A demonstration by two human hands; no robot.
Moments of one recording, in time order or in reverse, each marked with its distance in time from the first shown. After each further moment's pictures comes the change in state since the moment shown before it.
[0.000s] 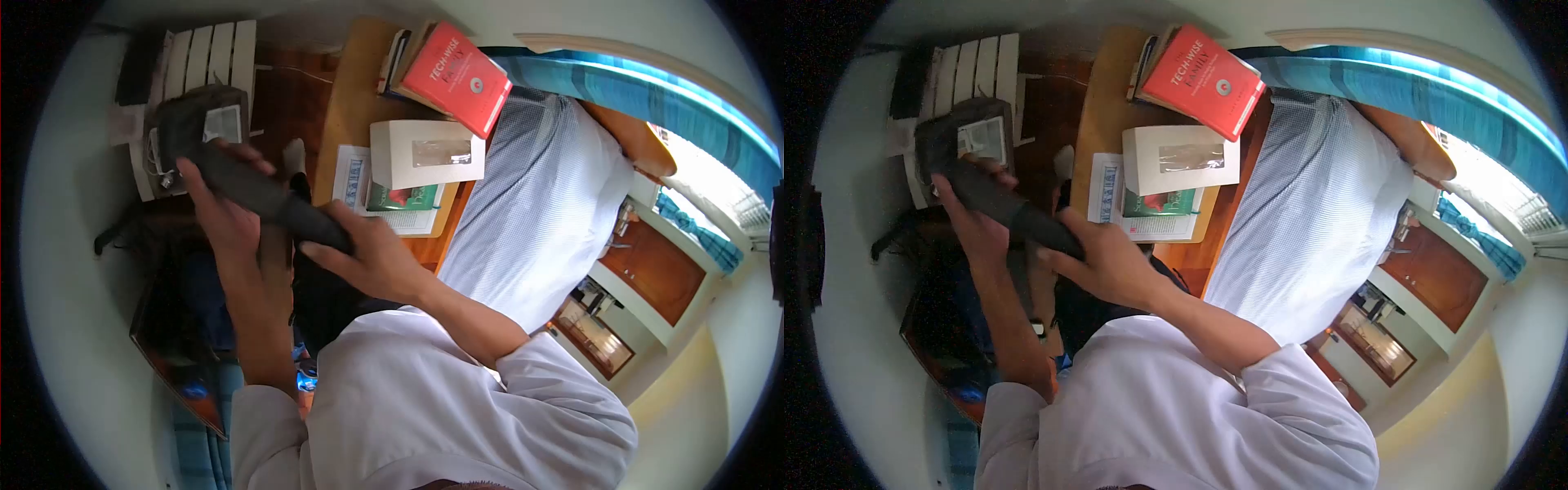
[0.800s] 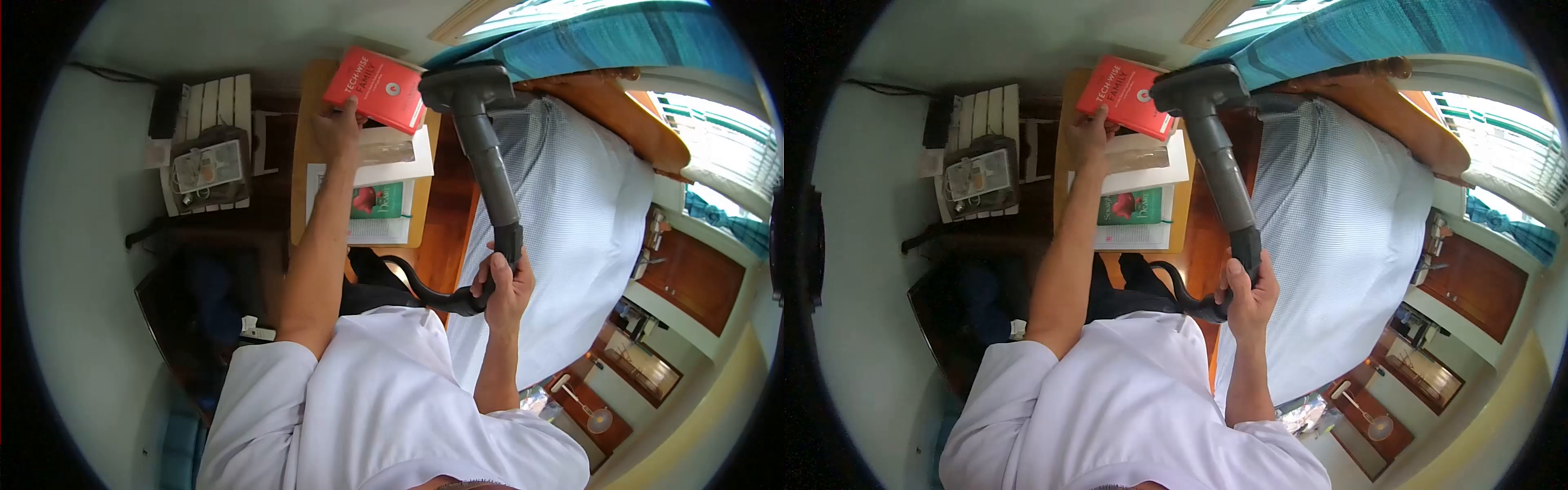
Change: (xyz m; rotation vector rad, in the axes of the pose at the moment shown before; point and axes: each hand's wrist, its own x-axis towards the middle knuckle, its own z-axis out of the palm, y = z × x) left_hand 0.053 -0.184 0.181 0.421 0.189 0.029; right_hand -0.229 0.113 -0.121 0.535 0.844 -0.168
